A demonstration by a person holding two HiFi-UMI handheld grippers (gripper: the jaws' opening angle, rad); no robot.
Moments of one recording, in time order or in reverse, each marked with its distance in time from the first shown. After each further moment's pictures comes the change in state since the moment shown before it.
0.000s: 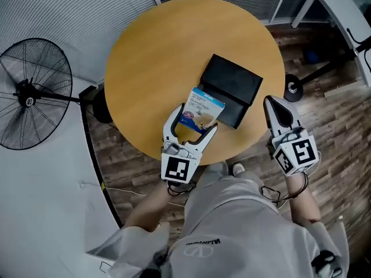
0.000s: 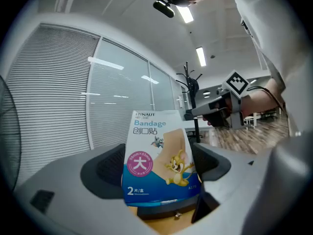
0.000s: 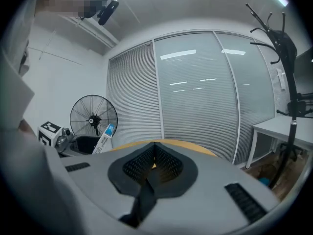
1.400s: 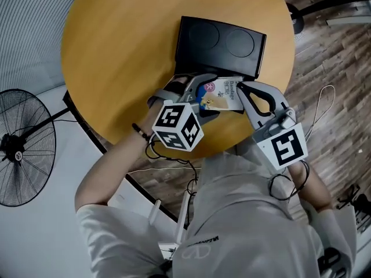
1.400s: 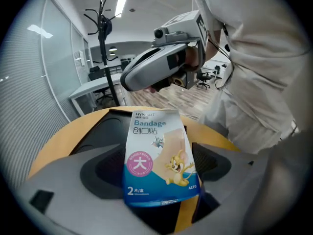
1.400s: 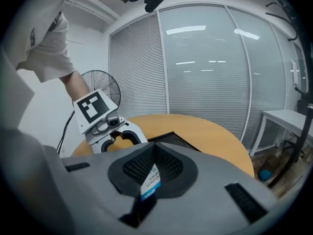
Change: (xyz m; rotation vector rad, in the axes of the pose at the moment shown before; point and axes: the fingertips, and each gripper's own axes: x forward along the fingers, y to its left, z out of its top) left arm 0.096 -0.077 -0.180 0.508 0.488 -1.109; right arm 0.090 0.012 -0.131 -0.060 0.236 0.057
